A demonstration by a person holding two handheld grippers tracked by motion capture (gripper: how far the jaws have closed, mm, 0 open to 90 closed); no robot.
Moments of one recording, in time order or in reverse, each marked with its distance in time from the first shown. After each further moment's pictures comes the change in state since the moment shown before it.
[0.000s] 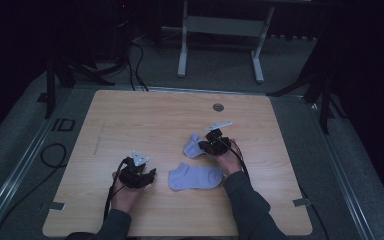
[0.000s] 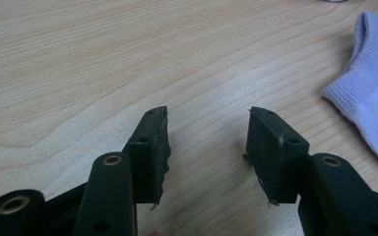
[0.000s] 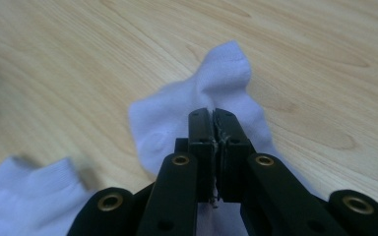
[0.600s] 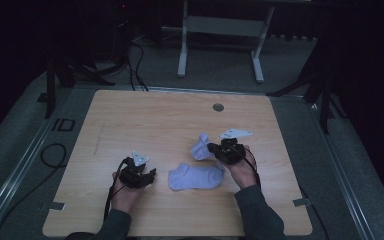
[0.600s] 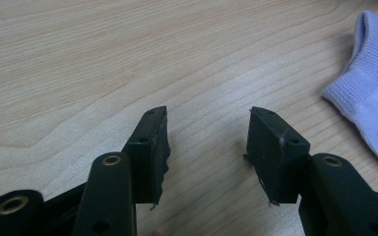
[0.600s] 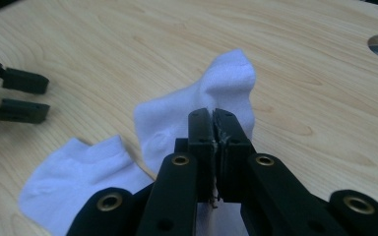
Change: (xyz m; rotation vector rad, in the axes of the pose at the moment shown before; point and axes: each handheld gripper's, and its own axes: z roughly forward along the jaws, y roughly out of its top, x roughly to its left) left arm 0.000 0.000 0.000 0.001 0.001 0.002; right arm 0.010 -0.025 -0.064 -0.172 -0.003 -0.013
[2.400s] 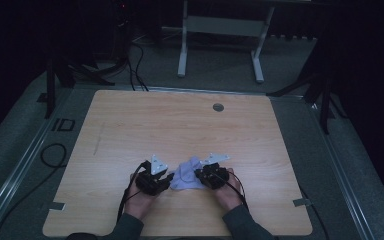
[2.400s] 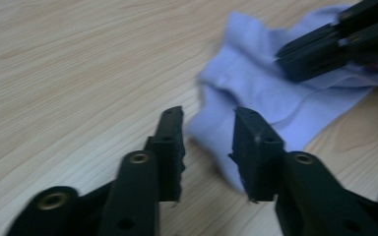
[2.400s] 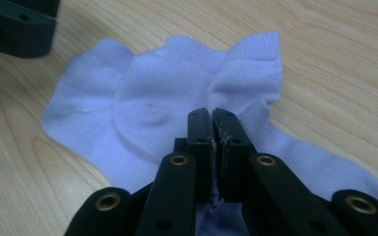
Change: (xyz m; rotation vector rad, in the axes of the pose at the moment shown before) left arm -0.061 0.022 -0.013 -0.069 -0.167 0.119; right arm 0.055 -0.056 0.039 0.164 0.023 -0.054
